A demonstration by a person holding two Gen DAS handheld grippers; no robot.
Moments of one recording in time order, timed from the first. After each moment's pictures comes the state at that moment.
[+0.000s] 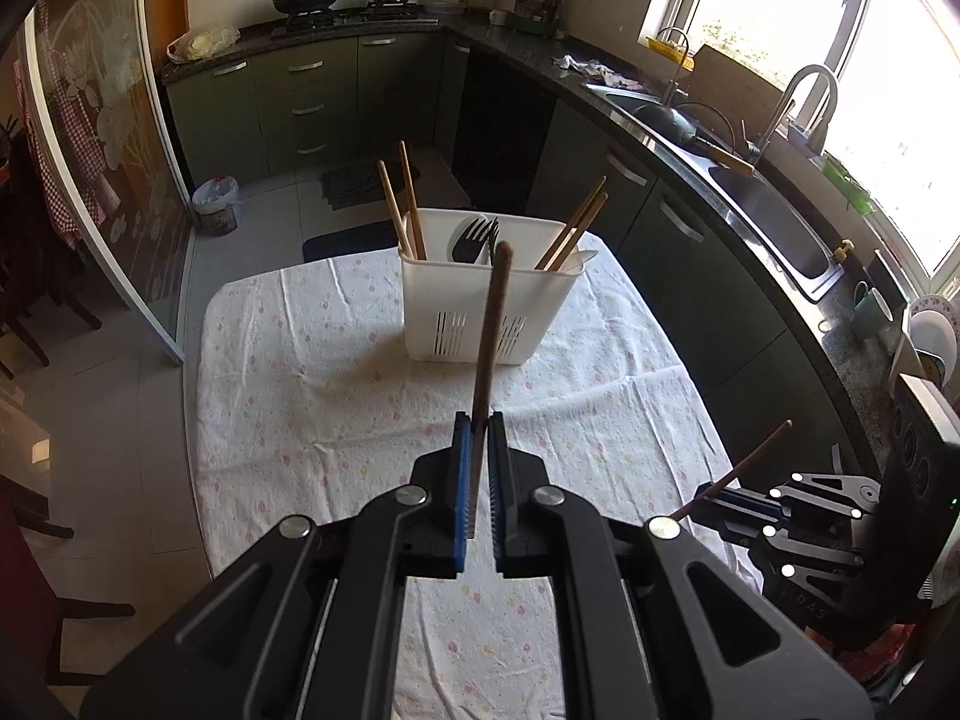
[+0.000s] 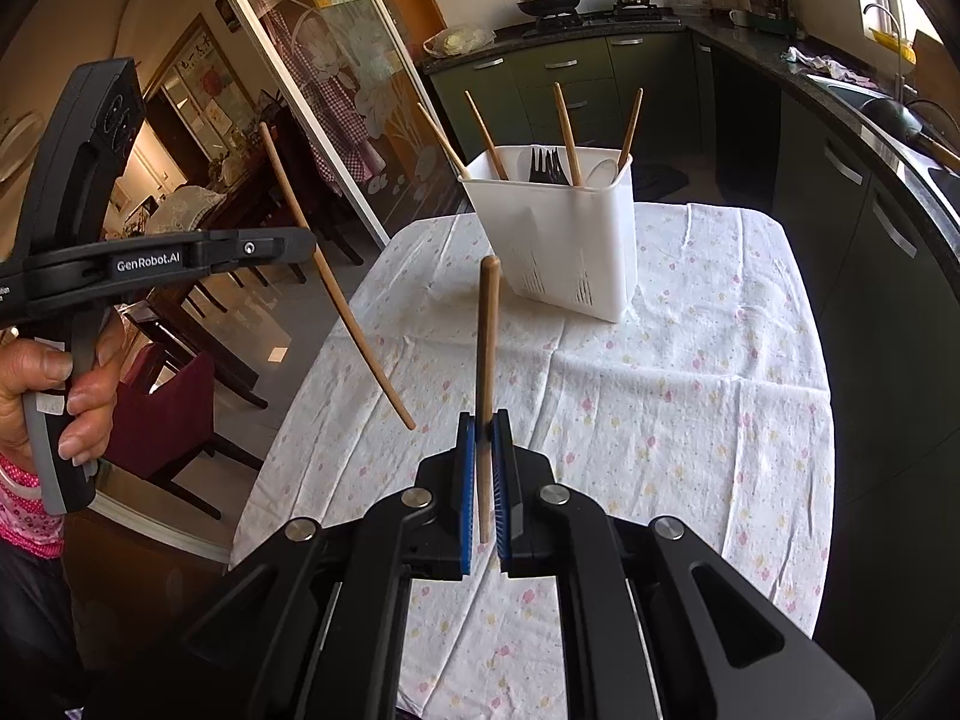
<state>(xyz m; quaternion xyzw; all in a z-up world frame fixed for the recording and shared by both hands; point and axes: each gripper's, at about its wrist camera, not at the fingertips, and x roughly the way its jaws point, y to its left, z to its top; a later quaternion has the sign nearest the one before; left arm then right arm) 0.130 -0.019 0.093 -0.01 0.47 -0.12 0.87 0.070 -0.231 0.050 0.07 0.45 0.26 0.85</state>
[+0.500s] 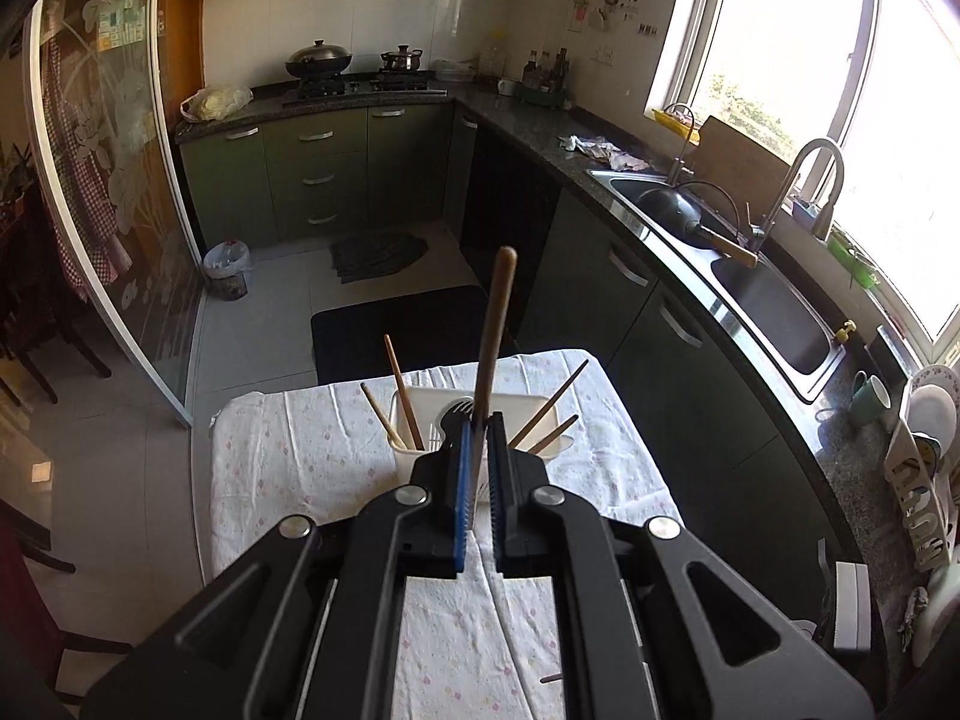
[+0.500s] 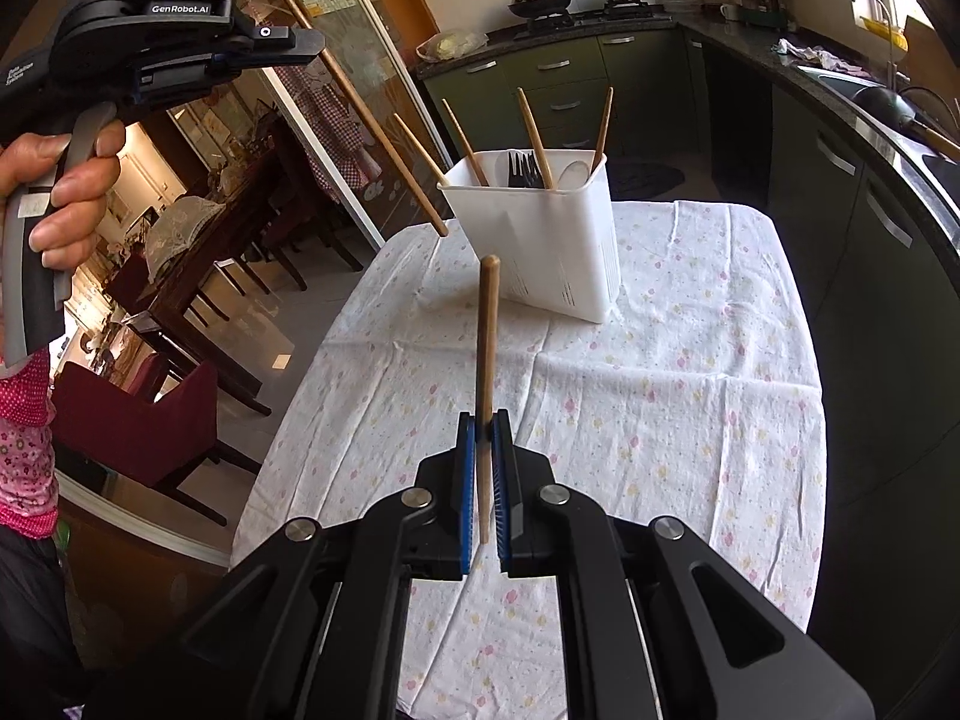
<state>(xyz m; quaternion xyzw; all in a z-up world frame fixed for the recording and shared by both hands) 0.201 -0.043 0.175 -0.02 0.41 -0.10 0.91 0.077 -0.253 0.045 0.09 0.45 0.26 0.85</state>
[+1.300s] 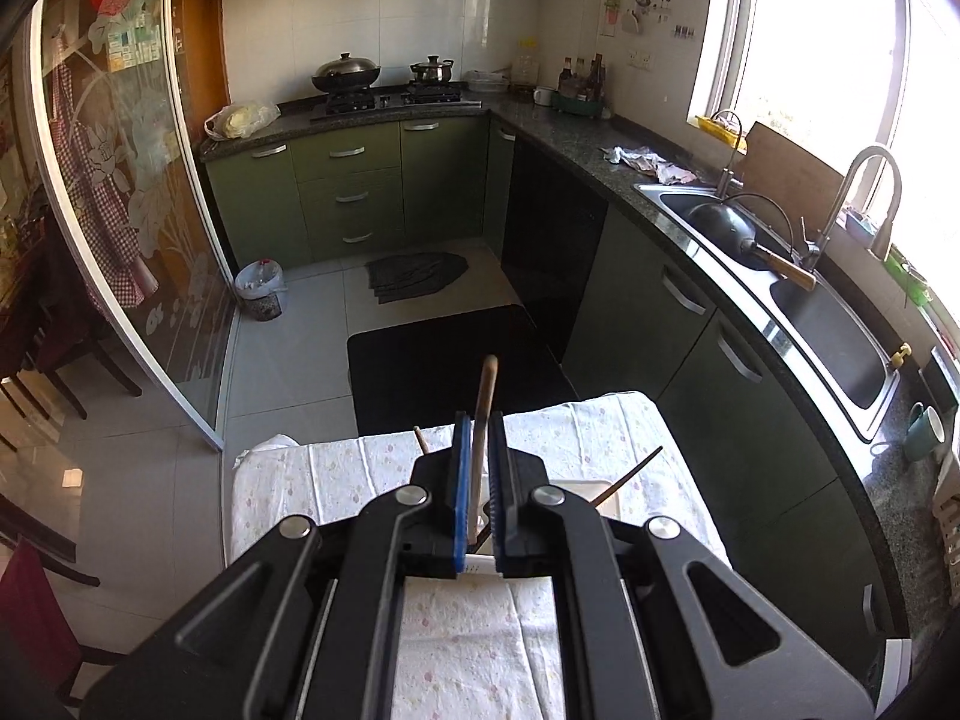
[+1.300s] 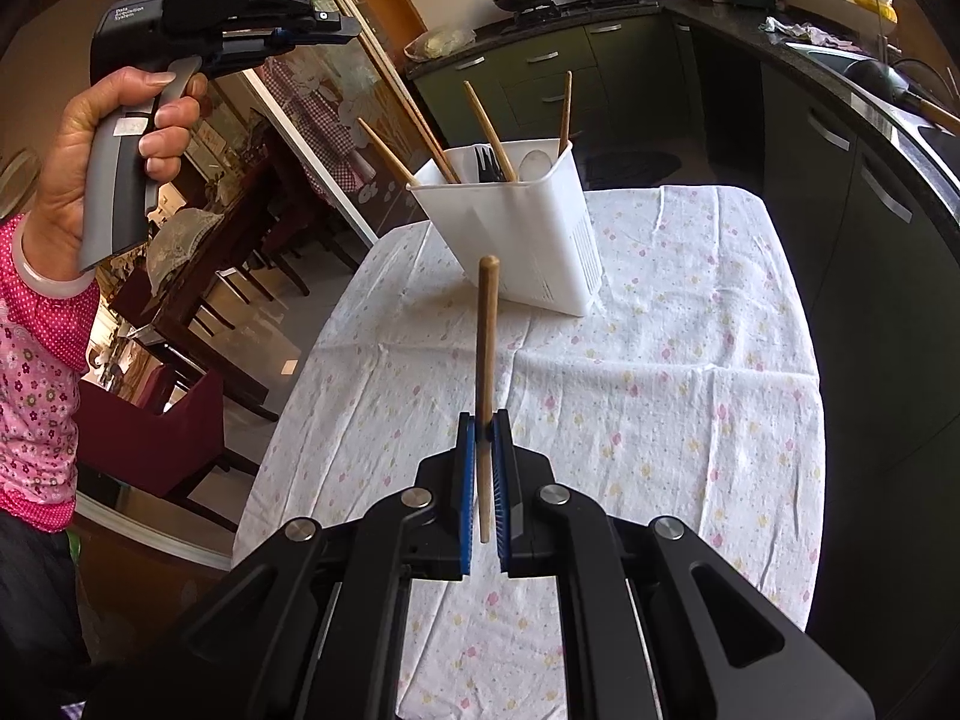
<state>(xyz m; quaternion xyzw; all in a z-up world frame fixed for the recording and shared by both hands) 0.278 -0.051 0.154 0.01 0.40 -0.05 0.91 0.086 -0.267 0.035 0.11 0.46 0.26 0.84</state>
